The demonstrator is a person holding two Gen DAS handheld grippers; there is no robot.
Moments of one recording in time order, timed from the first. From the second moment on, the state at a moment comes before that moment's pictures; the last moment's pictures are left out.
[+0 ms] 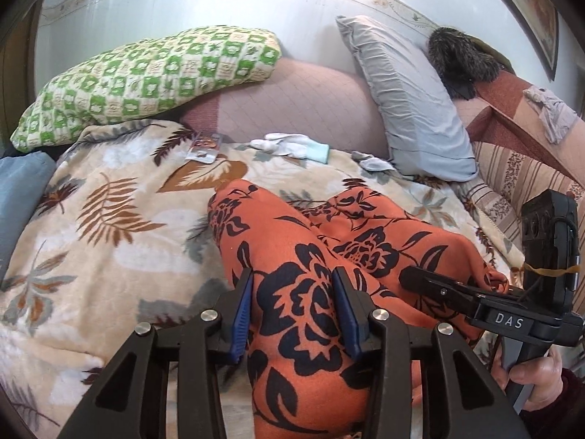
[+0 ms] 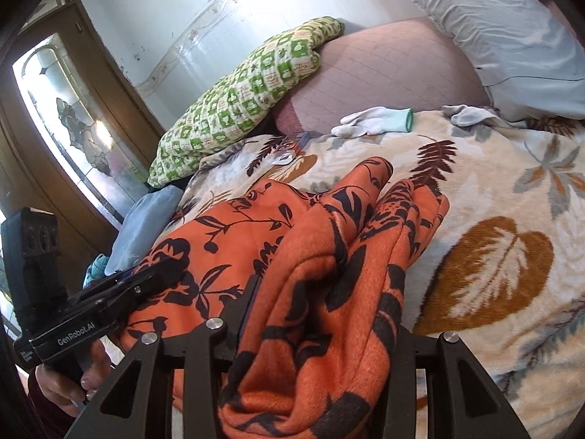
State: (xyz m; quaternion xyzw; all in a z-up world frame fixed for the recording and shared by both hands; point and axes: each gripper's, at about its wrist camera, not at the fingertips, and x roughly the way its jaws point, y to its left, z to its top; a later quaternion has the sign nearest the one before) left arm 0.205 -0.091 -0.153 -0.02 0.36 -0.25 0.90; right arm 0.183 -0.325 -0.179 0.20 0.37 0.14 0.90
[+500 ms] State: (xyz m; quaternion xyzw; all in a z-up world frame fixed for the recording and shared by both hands) left arm 0.198 -0.086 -0.183 0.04 0.41 -0.23 0.88; right arm 0.188 -0.301 -0.226 0.24 0.45 0.15 0.85
